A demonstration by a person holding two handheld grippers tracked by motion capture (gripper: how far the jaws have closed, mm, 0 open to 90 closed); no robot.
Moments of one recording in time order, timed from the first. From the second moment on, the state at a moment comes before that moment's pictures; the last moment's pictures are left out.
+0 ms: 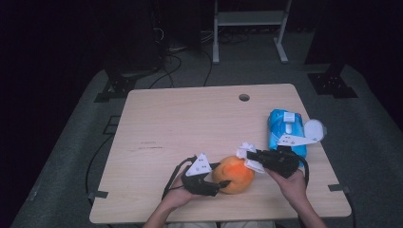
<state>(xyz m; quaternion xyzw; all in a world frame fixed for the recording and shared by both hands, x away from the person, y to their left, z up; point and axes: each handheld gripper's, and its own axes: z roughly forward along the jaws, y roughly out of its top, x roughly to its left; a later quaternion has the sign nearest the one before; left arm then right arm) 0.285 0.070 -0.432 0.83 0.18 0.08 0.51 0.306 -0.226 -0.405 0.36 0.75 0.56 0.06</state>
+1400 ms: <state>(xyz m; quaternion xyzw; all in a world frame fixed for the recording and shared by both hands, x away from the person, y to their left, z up) 0.293 0.087 -0.424 0.80 0.26 0.08 0.53 0.292 -0.182 -0.411 0.30 0.75 0.58 0.07</state>
